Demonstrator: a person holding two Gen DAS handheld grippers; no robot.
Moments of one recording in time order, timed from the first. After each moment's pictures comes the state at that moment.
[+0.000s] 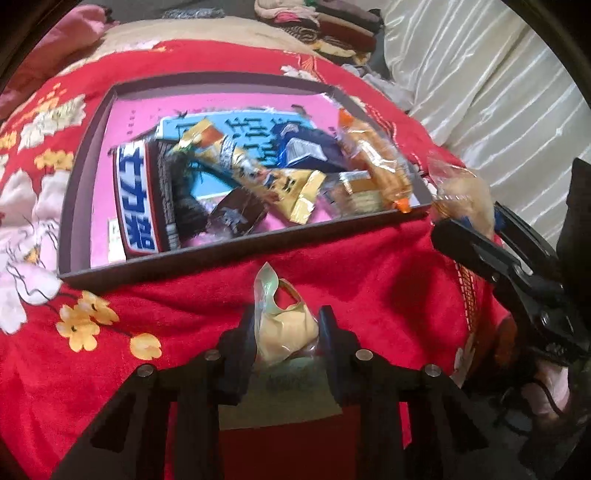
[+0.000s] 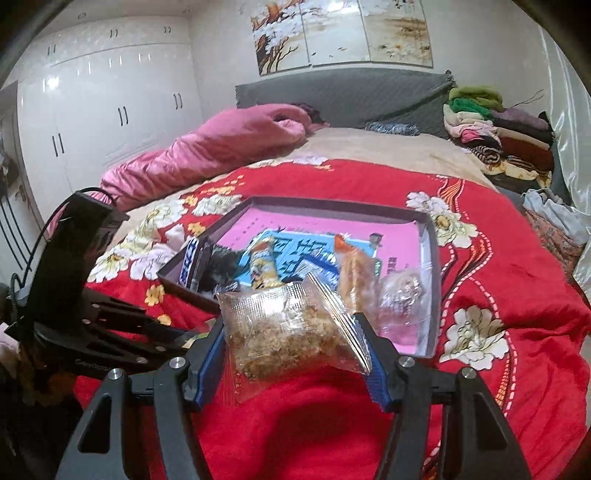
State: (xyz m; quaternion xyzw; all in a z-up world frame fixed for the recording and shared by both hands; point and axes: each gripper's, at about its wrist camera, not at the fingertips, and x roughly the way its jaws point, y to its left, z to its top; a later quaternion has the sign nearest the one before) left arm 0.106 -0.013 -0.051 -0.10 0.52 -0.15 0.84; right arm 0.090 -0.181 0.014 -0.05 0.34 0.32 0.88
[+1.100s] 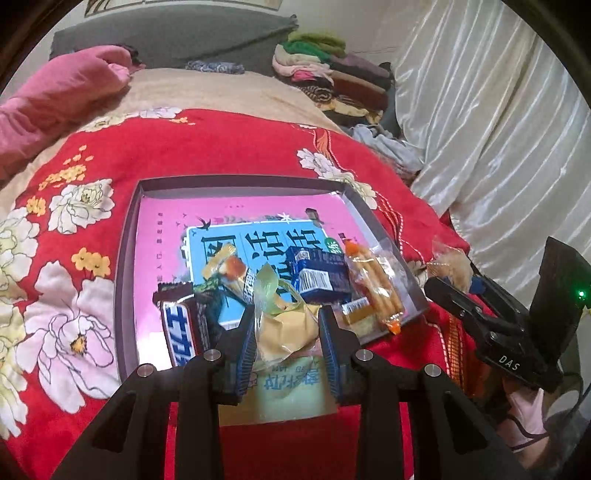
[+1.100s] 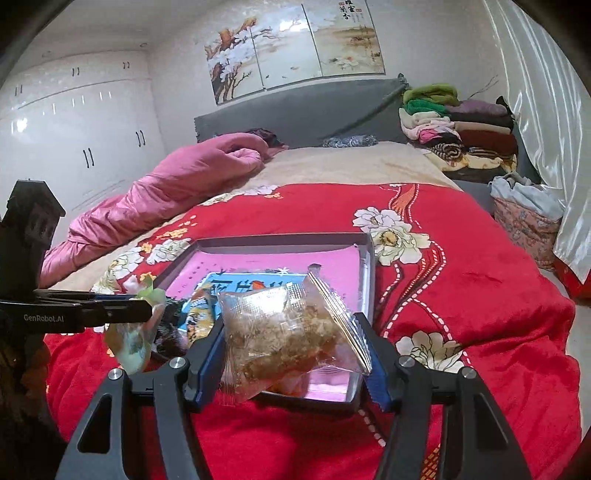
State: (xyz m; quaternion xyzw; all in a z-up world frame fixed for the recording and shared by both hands) left arm 0.136 0.003 0.010 -0.12 0.42 -0.10 0.89; right arm 0.132 -0.219 0.018 0.01 0.32 0.26 0.91
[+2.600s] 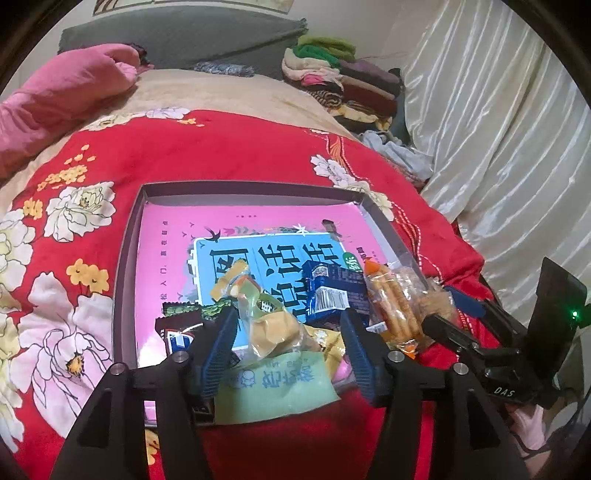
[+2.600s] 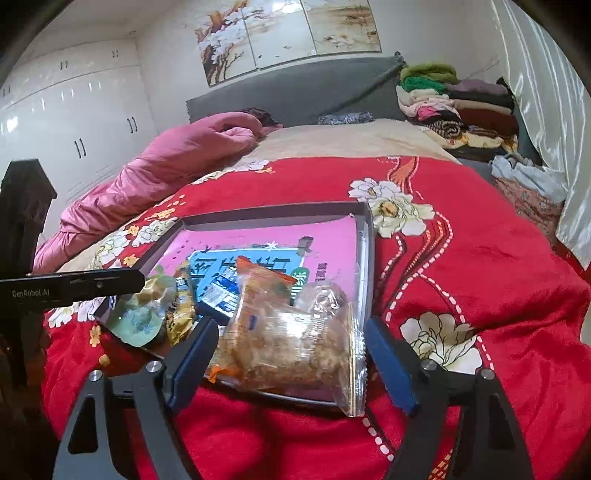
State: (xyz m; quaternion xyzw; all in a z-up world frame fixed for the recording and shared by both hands) left arm 0.157 0.011 0.000 -0.12 0.41 -0.09 0.90; right arm 0.149 -0.215 -0.007 0.00 0.35 0.26 0.90
